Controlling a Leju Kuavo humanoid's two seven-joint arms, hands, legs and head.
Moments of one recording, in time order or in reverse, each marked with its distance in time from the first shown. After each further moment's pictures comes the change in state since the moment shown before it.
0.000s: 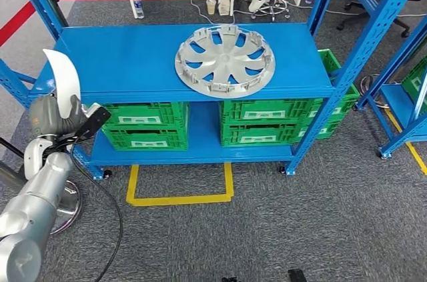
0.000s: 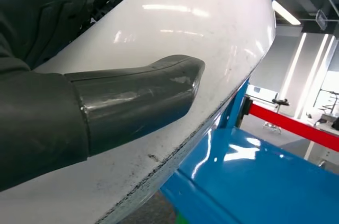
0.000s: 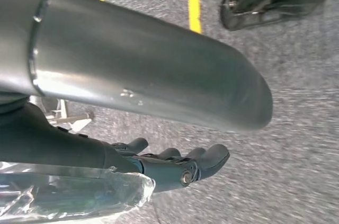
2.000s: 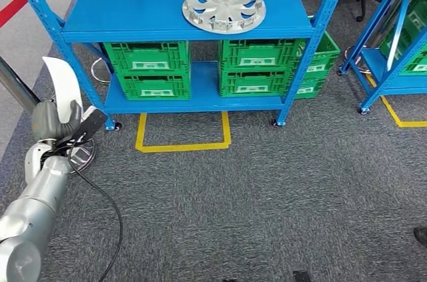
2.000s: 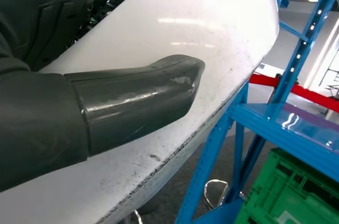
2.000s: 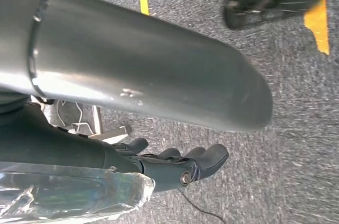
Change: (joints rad) left arm 0.019 0.000 0.022 0.001 0.077 -0.072 -0.016; right arm 0.007 -0.021 -0.018 0.000 -0.019 0.023 -0.008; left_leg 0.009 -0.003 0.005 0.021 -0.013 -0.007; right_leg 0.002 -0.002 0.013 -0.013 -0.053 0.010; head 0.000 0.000
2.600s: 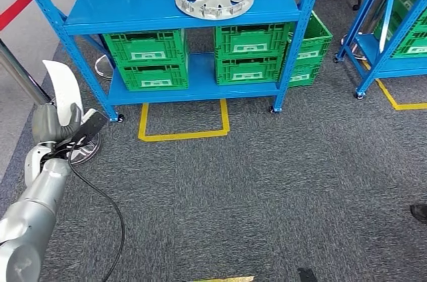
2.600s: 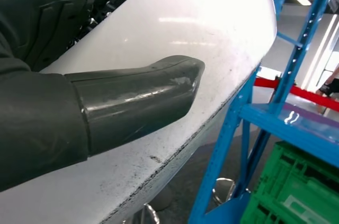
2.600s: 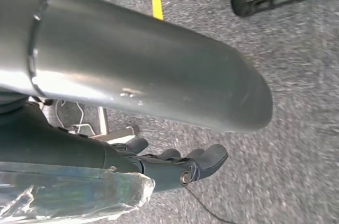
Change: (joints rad) left arm 0.005 0.018 0.005 0.000 0.016 -0.007 0.005; right arm -0.011 -0.005 0.000 0.000 -0.005 0.001 0.001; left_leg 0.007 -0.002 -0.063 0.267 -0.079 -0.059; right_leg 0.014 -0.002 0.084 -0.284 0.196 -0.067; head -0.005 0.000
